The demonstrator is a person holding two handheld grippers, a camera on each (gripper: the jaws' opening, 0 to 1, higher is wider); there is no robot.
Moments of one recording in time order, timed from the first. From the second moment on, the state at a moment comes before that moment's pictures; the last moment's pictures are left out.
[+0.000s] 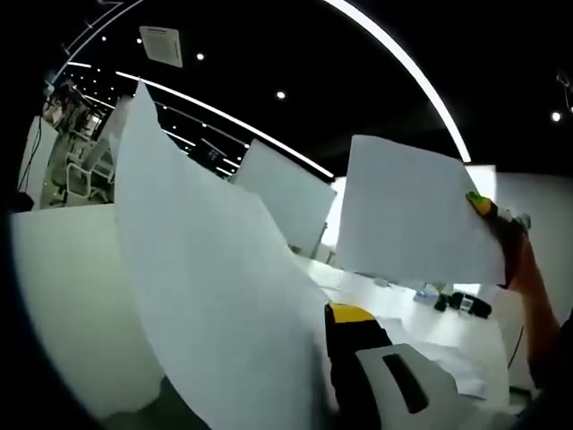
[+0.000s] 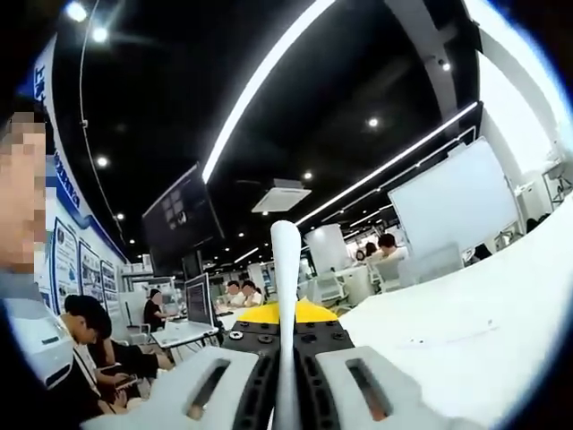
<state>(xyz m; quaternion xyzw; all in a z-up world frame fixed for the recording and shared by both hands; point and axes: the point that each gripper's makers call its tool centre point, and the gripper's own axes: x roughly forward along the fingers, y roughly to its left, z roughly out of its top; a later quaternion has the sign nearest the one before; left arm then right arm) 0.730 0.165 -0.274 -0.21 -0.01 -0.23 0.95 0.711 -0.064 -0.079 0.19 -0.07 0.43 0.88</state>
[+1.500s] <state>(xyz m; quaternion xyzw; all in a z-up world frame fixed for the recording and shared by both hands) 0.730 0.162 -0.274 -0.21 -0.01 -0.24 0.95 0.687 -0.040 -0.060 0.18 -0.09 0.46 0.86</state>
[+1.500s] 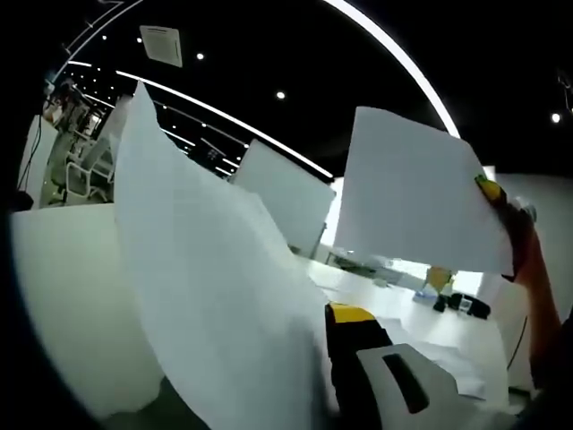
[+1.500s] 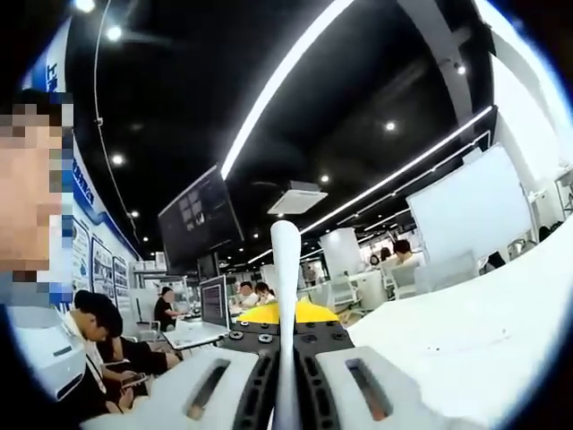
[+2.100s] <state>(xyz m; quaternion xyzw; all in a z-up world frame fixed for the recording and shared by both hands) 0.730 0.163 -0.274 -0.21 -0.01 -0.24 0.95 0.684 -0.030 -0.055 0.18 -0.09 0.47 0.86</state>
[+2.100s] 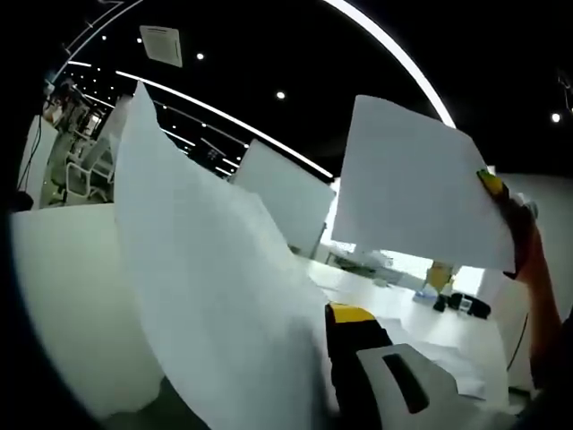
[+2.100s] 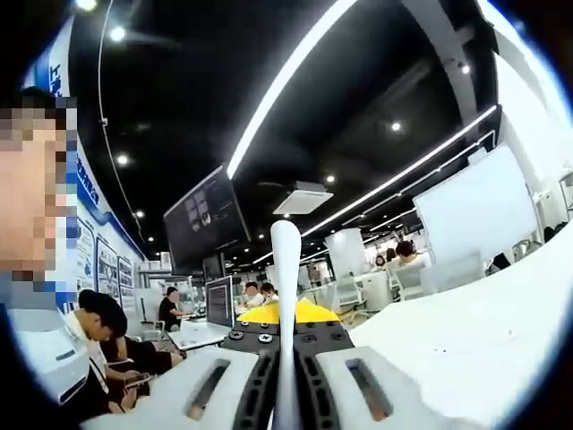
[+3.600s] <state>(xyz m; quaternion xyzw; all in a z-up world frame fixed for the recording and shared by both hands) 0.732 0.165 -0.278 -0.21 -0.01 -0.24 0.95 0.679 0.001 -0.045 0.18 -0.10 0.51 0.84</state>
